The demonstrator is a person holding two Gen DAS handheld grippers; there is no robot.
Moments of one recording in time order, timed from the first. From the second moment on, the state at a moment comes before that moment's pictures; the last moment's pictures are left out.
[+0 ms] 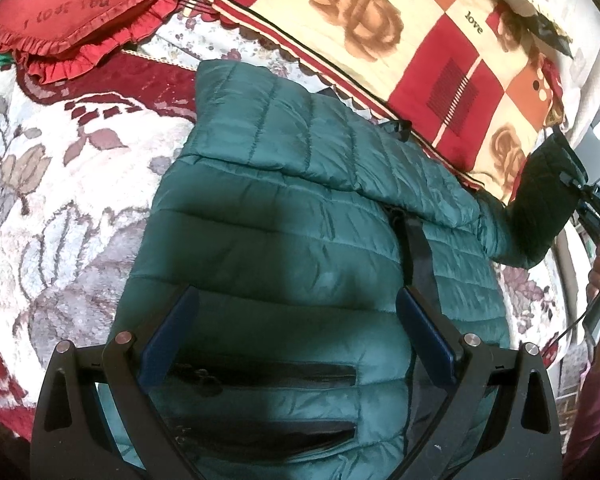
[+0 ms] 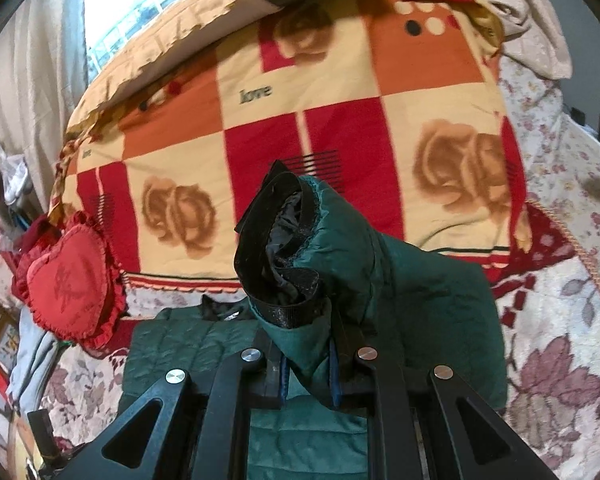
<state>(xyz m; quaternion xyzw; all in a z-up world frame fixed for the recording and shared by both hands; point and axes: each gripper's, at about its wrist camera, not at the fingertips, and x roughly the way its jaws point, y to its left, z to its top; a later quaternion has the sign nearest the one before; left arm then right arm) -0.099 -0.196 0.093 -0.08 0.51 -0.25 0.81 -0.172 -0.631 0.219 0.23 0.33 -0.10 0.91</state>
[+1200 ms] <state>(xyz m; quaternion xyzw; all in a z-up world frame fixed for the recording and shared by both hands) -0.082 -0.152 0.094 -0.12 0.50 -0.24 0.82 -0.020 -0.418 0.162 0.23 0.40 0.09 0.88</state>
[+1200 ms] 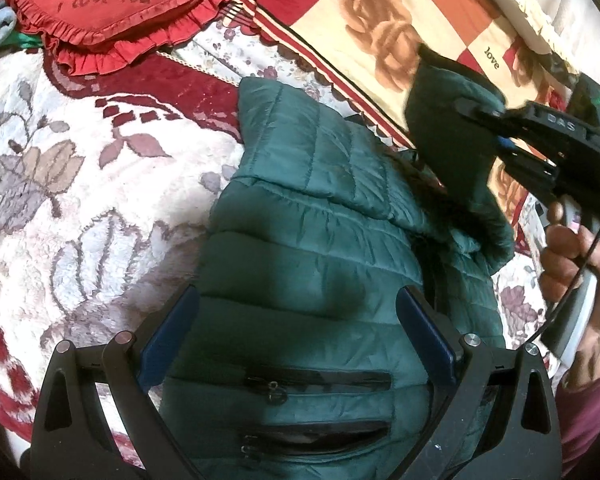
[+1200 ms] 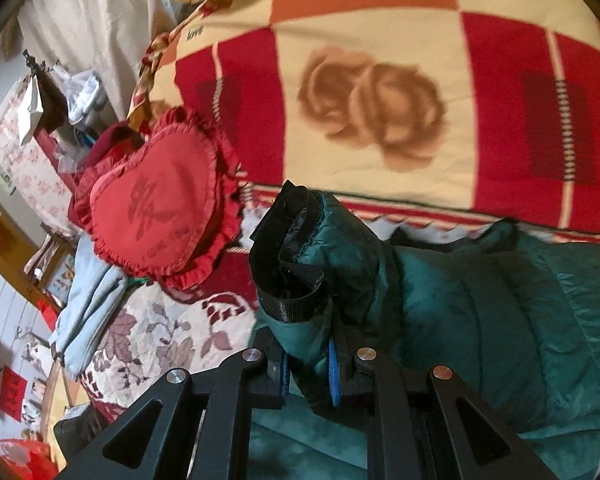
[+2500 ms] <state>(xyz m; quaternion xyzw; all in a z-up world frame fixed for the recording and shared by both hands) -0.036 -0.205 0.117 -0.10 0.47 -0.22 0.85 -0.104 -0.506 0.149 0.25 0.43 0.04 0.87</state>
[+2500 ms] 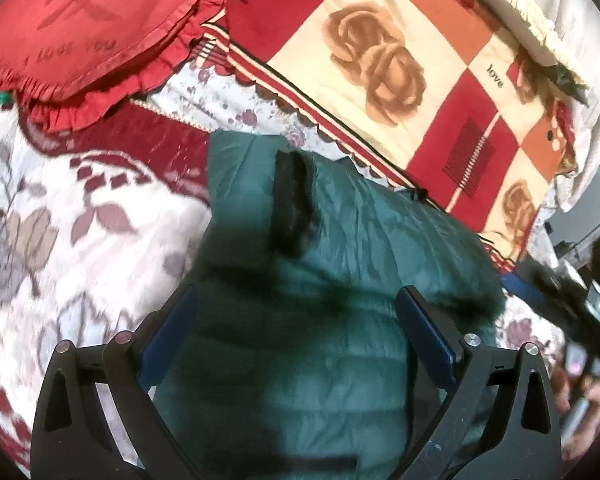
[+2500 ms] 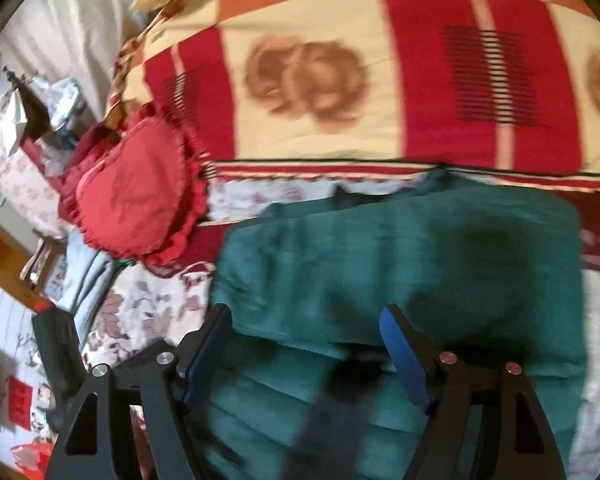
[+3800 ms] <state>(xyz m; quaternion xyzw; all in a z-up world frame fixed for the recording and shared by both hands) 0.015 -0.241 0.071 -0.02 0.48 -0.17 0.86 -0.086 -0.542 0.059 0.15 0.50 -0.09 0.85</state>
